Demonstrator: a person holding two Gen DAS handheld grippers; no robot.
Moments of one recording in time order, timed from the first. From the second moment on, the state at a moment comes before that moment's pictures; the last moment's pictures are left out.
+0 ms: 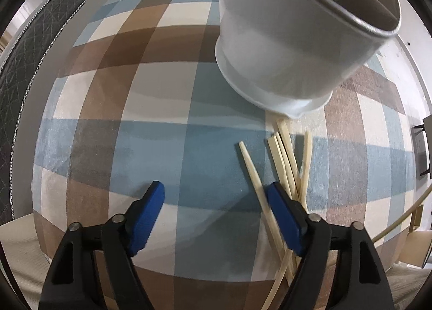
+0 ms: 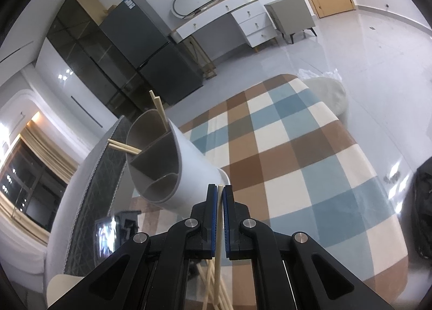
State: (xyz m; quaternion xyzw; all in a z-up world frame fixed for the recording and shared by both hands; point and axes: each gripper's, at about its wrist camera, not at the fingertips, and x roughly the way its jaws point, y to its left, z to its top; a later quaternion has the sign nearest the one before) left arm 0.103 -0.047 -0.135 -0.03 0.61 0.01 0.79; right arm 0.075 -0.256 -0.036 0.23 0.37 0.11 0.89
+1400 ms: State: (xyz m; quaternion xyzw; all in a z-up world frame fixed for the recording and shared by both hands) left arm 0.055 0.003 -0.017 -0.07 0.39 -0.11 0.91; right arm 0.013 -0.192 0.009 0.09 0.30 0.12 0.94
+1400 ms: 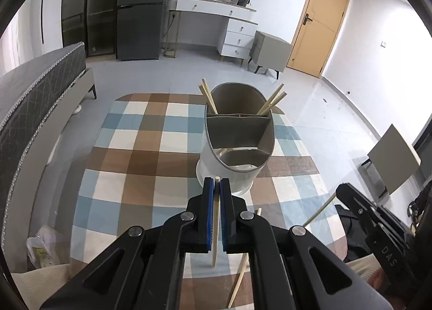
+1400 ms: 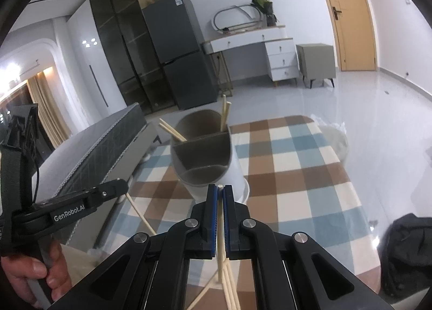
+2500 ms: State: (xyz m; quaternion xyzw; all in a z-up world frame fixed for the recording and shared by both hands) left arm 0.058 0.006 0.086 -0.09 0.34 -0.17 0.92; right arm 0.030 -0.193 0.077 0.10 0.24 0.12 0.96
